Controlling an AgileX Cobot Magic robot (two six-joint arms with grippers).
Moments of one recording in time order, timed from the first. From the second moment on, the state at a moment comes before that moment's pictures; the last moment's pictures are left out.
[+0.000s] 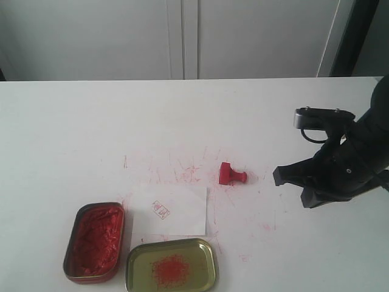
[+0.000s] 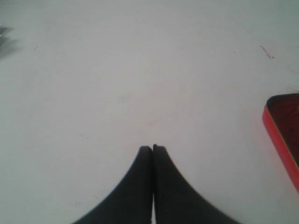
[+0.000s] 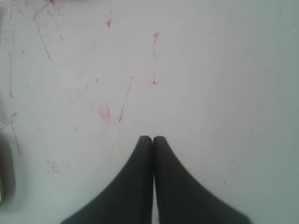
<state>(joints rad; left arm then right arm) 0.01 0.00 0.02 -0.05 0.45 0.08 0.24 1.54 -0.85 0.21 0.70 0.00</state>
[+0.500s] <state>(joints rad) 0.01 0.00 0.02 -0.05 0.45 0.08 0.18 1.44 -0.85 0.17 0.79 0.01</state>
